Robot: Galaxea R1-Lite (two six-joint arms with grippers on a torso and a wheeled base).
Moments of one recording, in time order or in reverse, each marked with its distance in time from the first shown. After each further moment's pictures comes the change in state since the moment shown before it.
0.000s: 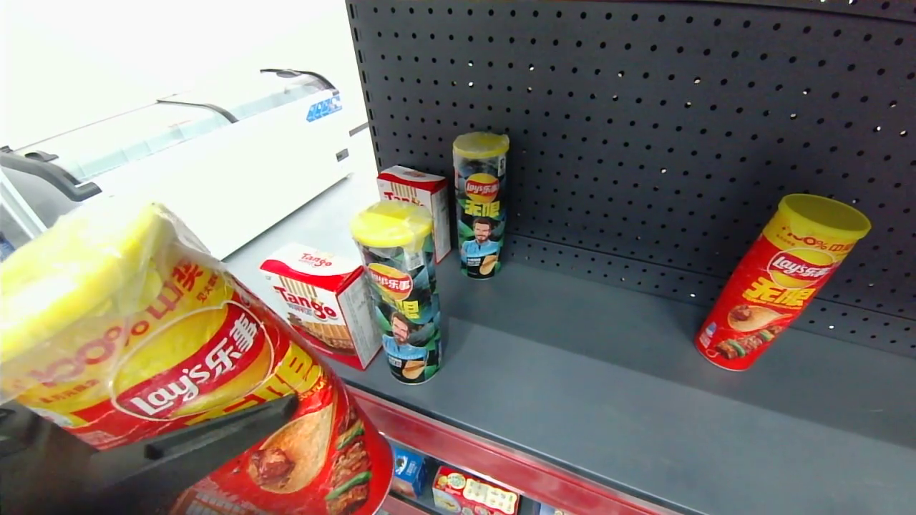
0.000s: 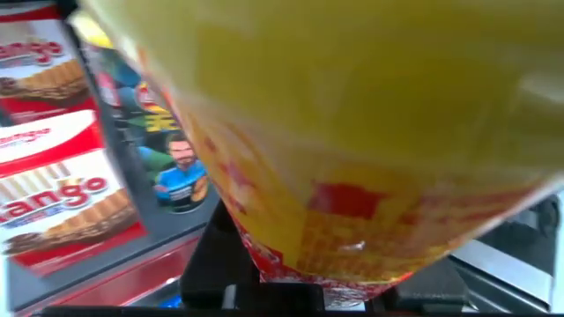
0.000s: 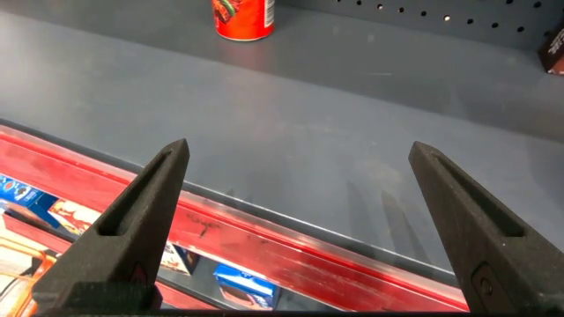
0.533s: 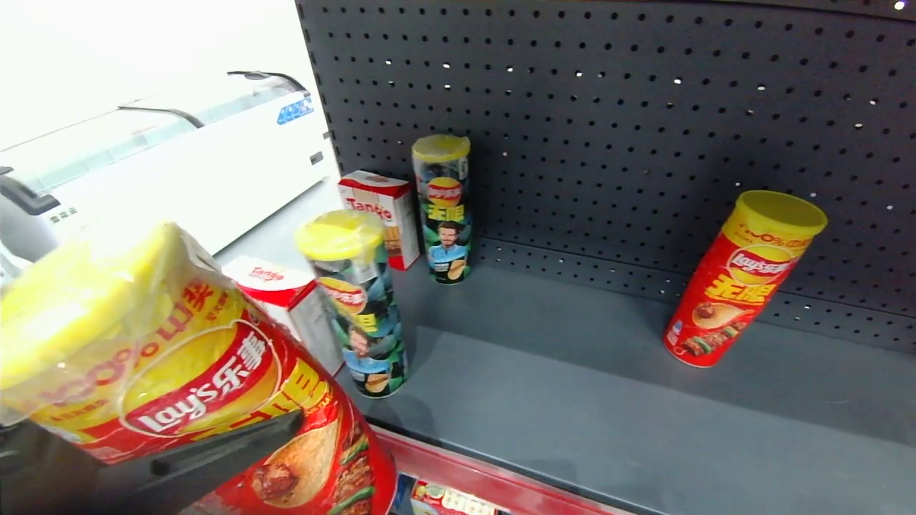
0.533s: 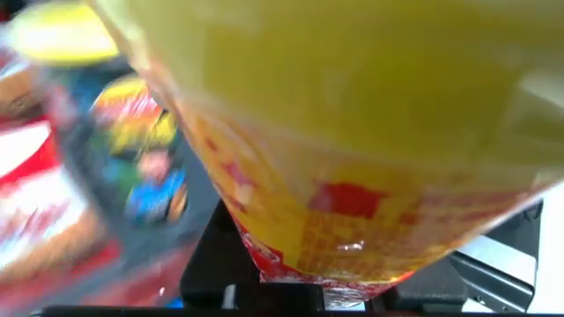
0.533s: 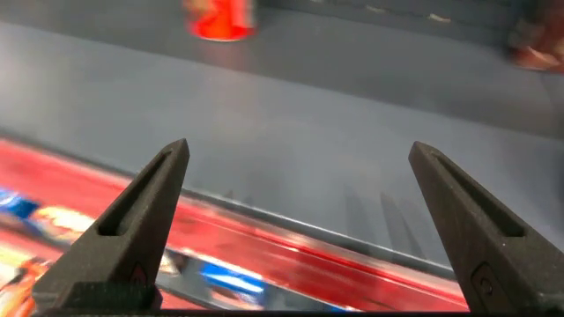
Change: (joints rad) left arm -0.004 0.010 0.016 -0.003 -0.024 0.004; right arm 0.000 0.000 0.000 0.000 0.000 0.000
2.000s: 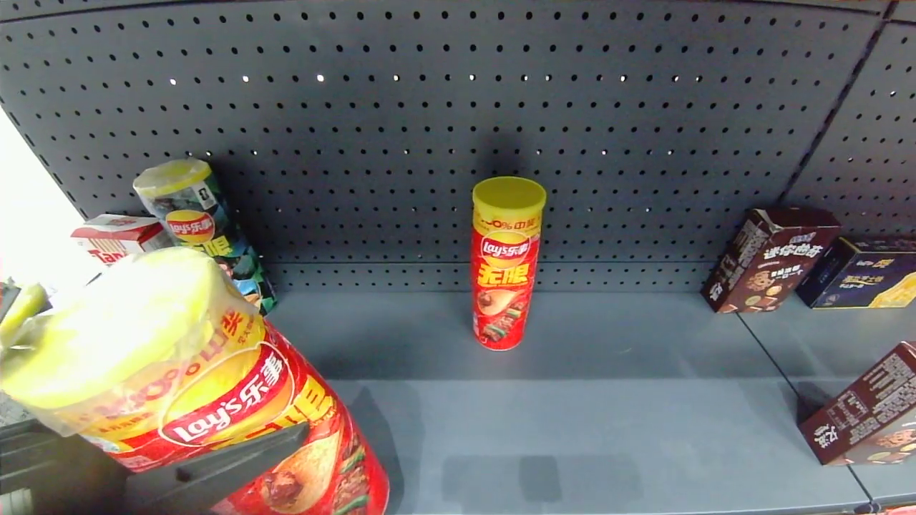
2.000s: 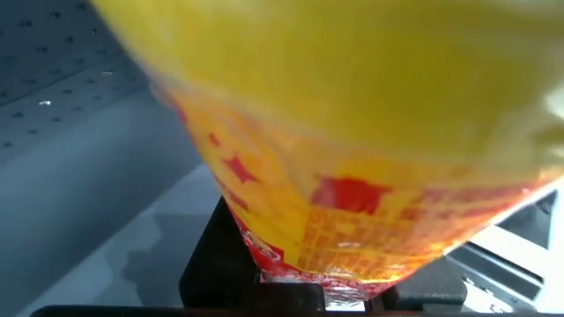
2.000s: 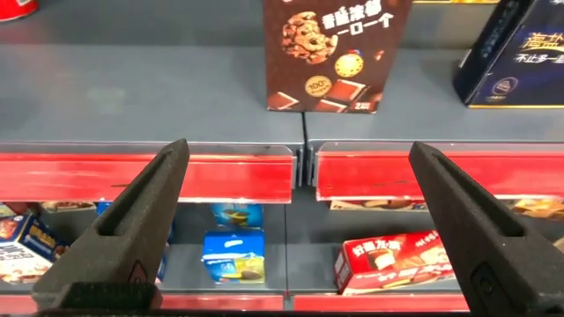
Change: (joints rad) left arm 0.037 0.003 0.042 -0.001 0.006 0.002; right arm 0.001 0.000 0.000 0.000 0.003 -0.003
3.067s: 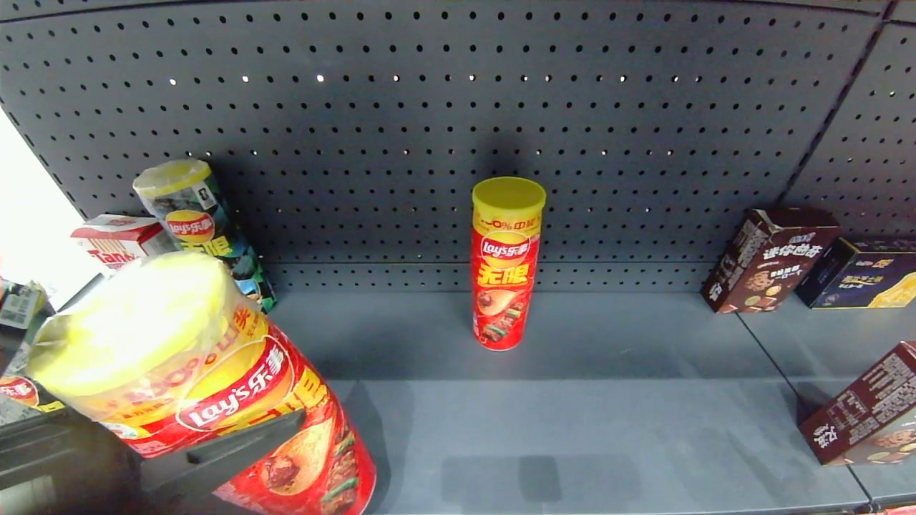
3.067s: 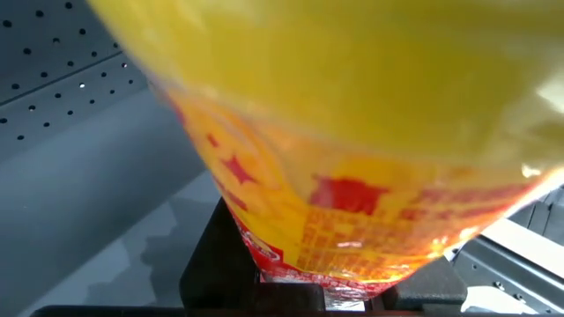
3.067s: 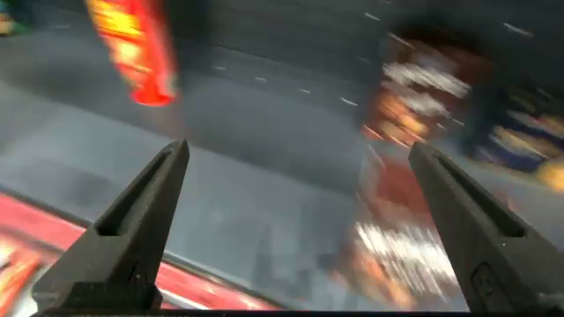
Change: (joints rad) left arm 0.032 0.009 0.016 -0.004 0.041 0.021; right arm 0.233 0.685 -0.547 -0.099 0.162 -0.108
